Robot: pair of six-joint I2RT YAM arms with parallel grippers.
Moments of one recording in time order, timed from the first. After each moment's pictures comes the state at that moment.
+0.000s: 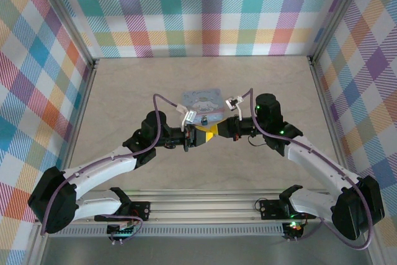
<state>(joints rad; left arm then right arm) -0.73 1.16 0.65 0.34 0.65 -0.55 0.53 1.11 0.78 -0.06 -0.94 0.51</state>
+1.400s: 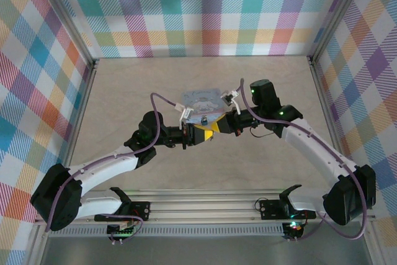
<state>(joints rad) -0.70 1.20 0.61 0.52 0.75 -0.70 0.50 1.25 1.06 -0.52 -1.02 0.10</state>
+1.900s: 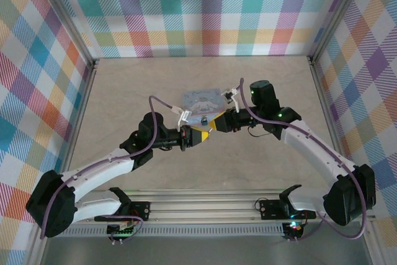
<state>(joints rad) -0.70 1.12 0.61 0.27 0.60 -0.59 0.50 1.25 1.01 -0.40 -0.88 0.24</state>
